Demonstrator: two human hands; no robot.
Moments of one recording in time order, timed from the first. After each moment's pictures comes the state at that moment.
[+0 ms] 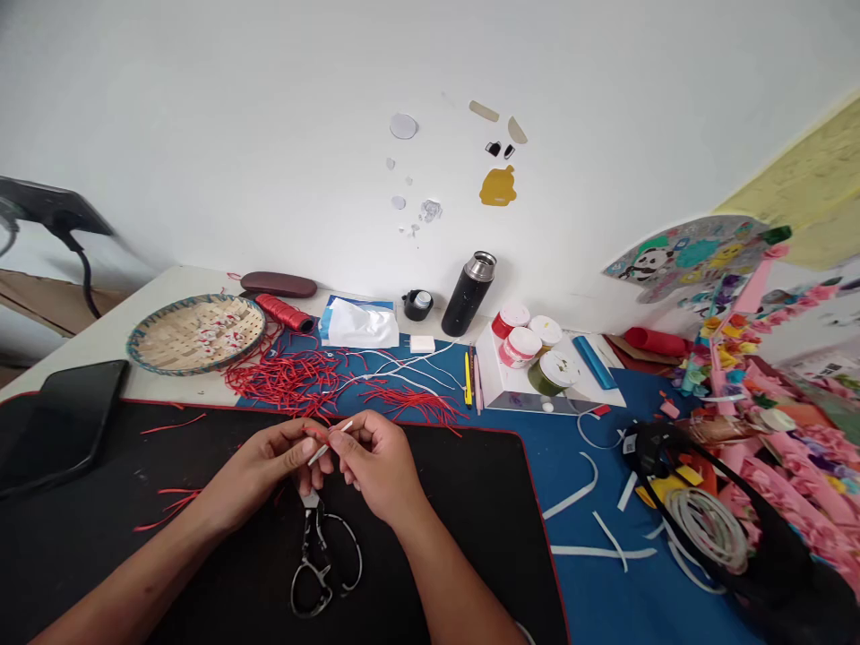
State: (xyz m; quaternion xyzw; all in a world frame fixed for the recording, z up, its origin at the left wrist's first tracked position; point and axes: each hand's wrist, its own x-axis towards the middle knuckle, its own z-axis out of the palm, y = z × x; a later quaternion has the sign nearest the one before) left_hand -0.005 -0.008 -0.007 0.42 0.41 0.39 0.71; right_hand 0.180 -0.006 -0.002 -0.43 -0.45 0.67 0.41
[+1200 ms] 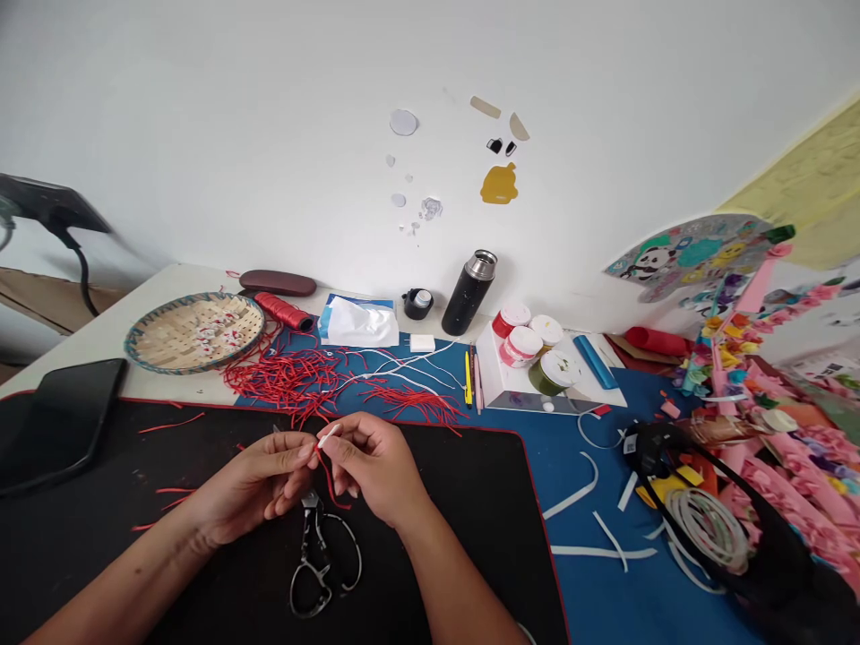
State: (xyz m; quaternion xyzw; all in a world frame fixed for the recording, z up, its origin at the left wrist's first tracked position) left_hand -0.006 -0.012 -0.008 0.23 0.38 0.34 0.83; right_hand 0.182 -0.006 0.005 -0.37 -0.42 0.72 0.41
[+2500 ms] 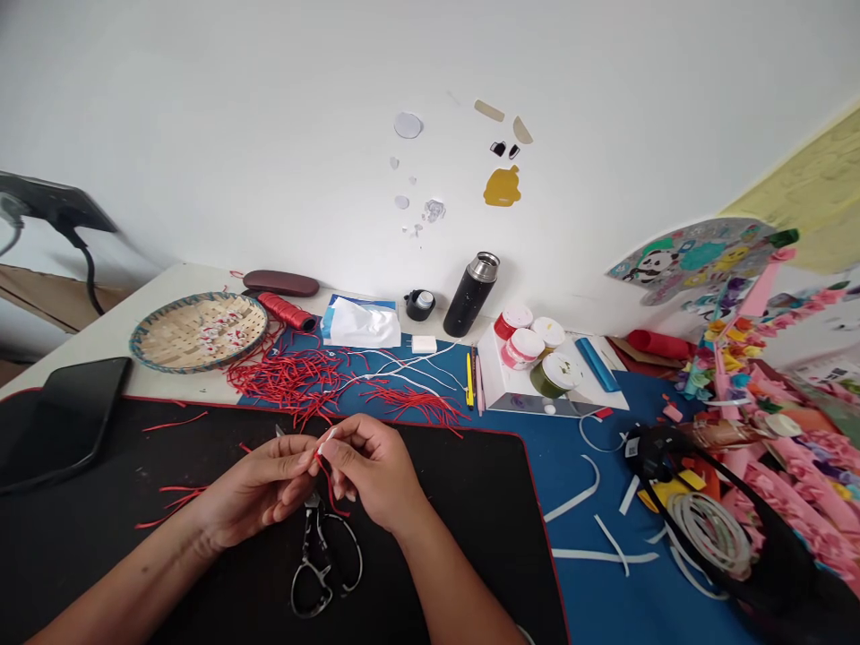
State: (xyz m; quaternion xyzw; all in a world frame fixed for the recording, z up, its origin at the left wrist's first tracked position) left_hand -0.005 -0.015 -0.014 0.25 0.35 0.34 0.84; right_hand 0.180 -0.009 0.008 -0.37 -0.44 0.71 0.41
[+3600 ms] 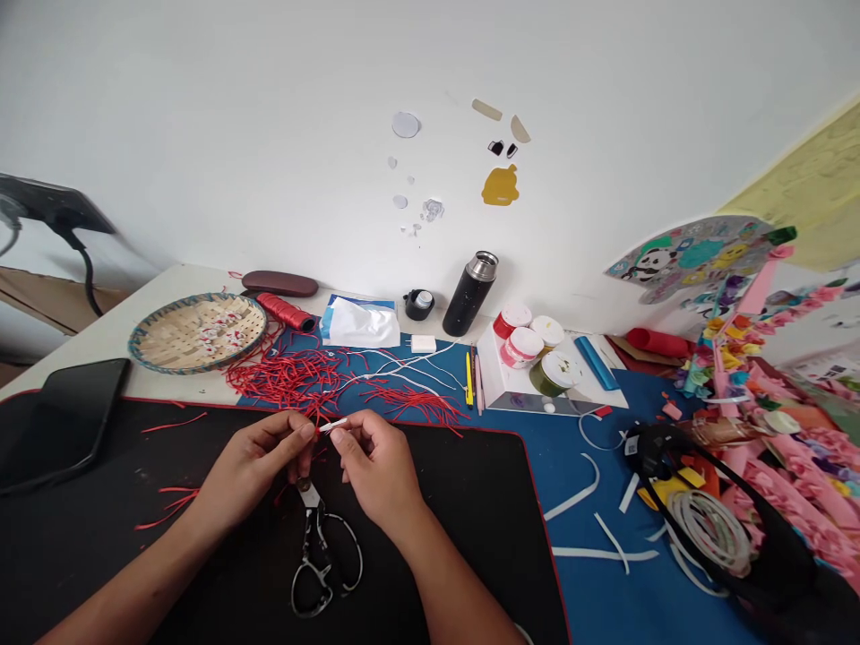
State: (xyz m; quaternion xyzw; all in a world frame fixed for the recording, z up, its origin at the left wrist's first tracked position) left_hand -0.003 -0.011 0.002 0.49 0.51 0.42 0.57; right_hand 0.181 -0.009 -0.003 -0.47 -0.55 0.56 0.40
